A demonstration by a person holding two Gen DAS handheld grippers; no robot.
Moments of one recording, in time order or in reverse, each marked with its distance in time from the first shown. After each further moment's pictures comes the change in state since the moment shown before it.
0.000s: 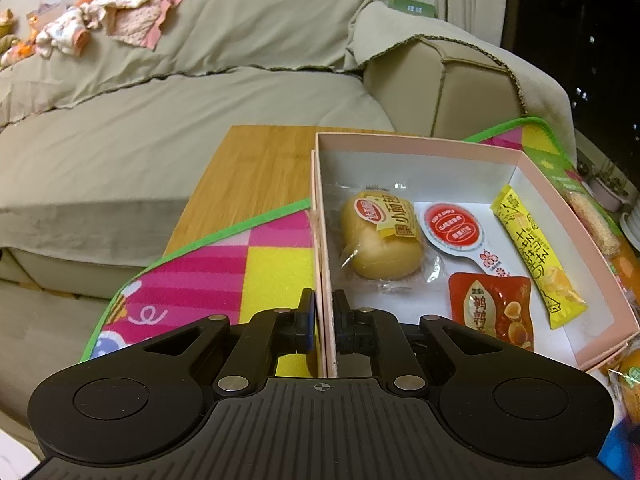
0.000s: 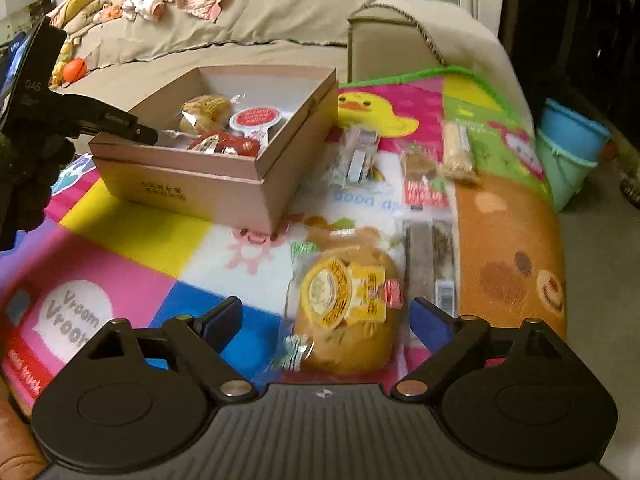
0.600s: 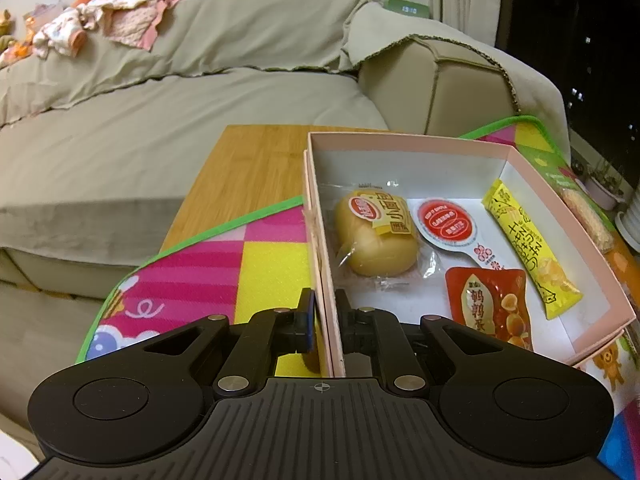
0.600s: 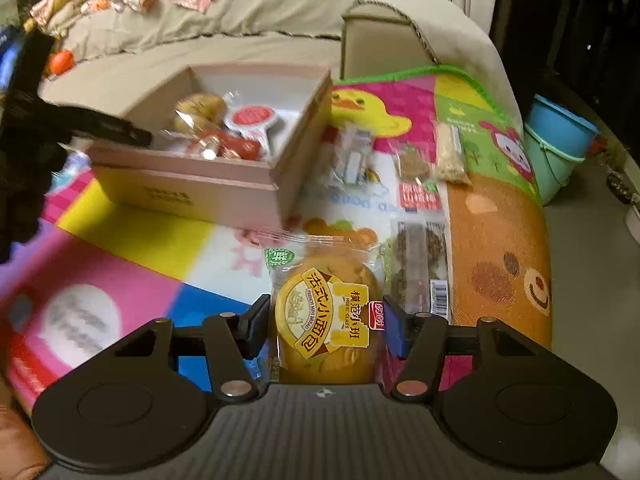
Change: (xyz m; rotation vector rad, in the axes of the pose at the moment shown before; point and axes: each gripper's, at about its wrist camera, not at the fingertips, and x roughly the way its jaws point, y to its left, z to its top) left arm -0.004 0.000 -0.005 0.002 -0.005 -0.016; right arm -0.016 0.012 0.012 0.015 0.039 -0.025
